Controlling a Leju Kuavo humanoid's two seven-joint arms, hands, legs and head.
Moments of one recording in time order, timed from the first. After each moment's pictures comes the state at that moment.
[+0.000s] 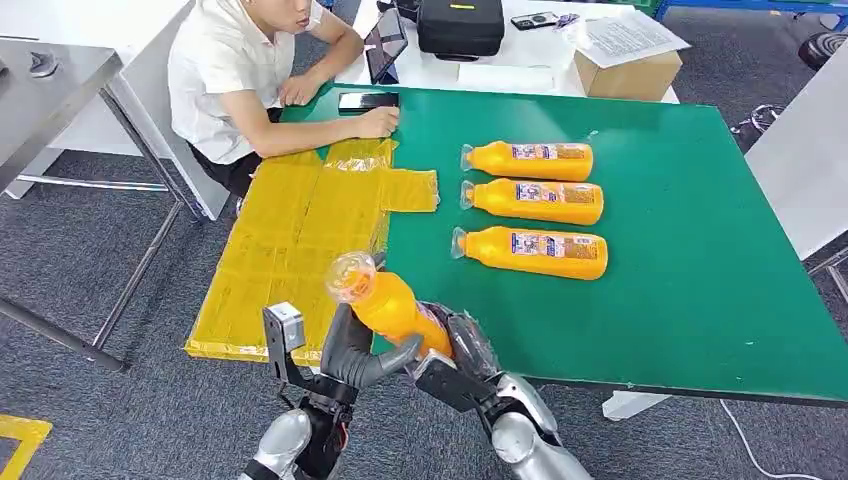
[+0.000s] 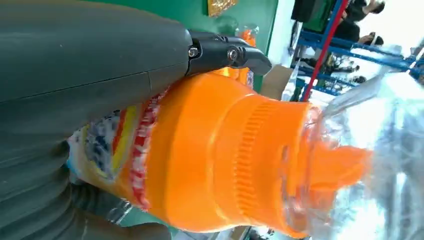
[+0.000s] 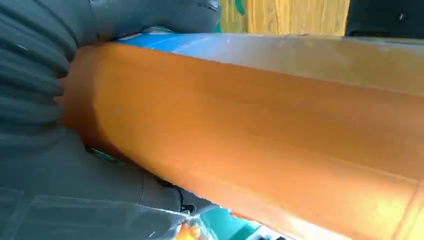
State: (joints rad) left arm -0.09 -0.25 -0.42 -1.27 0.49 0.06 -0.37; right arm -0.18 0.05 0.56 -1.13 0.52 -0.18 -0.45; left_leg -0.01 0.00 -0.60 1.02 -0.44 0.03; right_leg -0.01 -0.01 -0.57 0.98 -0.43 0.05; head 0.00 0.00
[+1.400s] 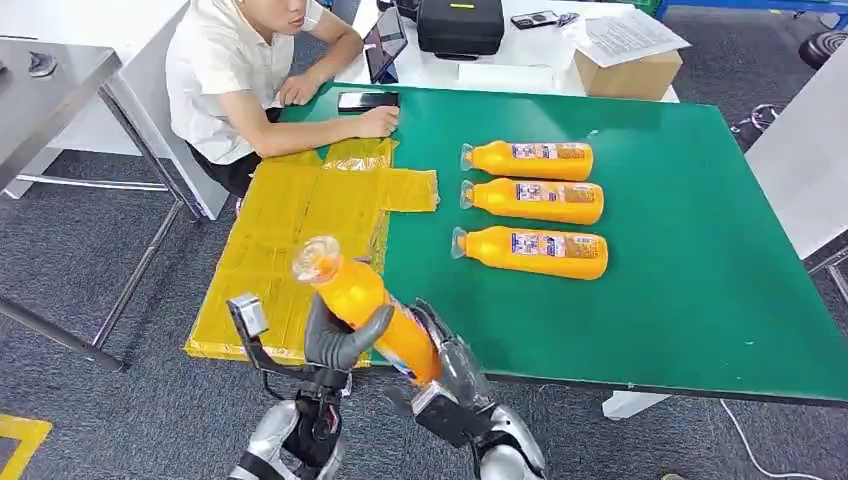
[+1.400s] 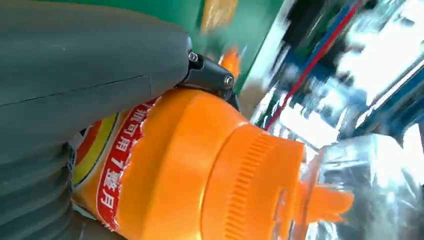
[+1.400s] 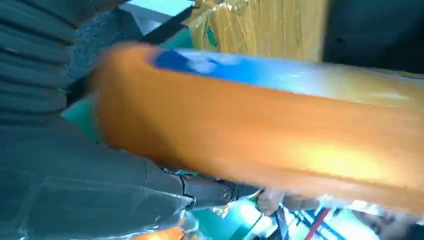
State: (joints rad) left arm -0.10 -0.26 -0.36 -1.30 0.68 0.13 -0.40; right arm -0.05 0.07 0.59 -1.18 0.41 -0.39 -0.56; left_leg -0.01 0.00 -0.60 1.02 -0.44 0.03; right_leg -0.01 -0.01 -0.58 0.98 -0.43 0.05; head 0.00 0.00
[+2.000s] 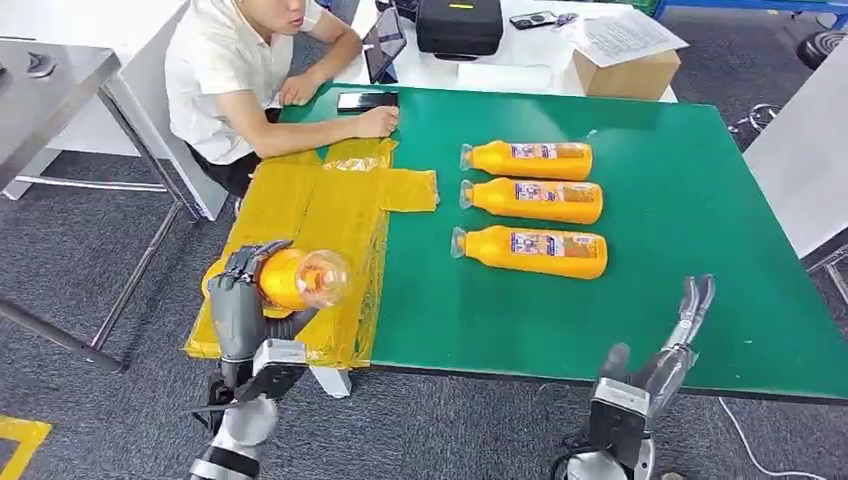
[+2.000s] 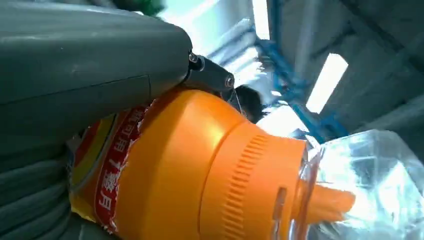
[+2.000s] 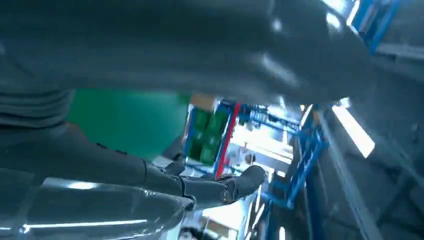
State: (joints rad) left arm -0.11 -0.21 -0.15 -1.37 -0.42 0.69 -0.54; right arm 0.16 0.27 0.02 -1.73 0.43 -0.70 -0.70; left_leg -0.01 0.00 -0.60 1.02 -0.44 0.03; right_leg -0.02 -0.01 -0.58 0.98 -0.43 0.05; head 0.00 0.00
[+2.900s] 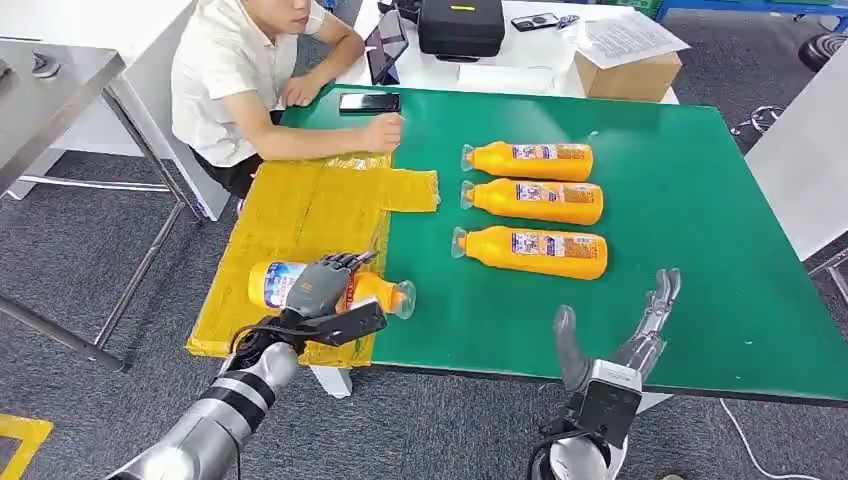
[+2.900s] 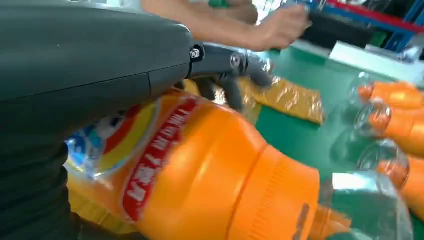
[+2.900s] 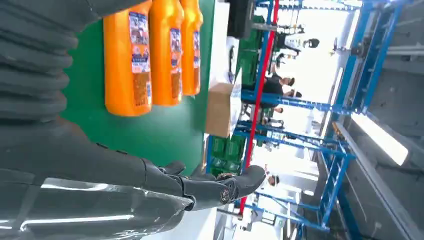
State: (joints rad) left arm -0.49 -0.13 -0.28 -0.71 -0.70 0.24 -0.29; right arm 0.10 0.27 0.10 -1.60 0.29 -0.70 -0.70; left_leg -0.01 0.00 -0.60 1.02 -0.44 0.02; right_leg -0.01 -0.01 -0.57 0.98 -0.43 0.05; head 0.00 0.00
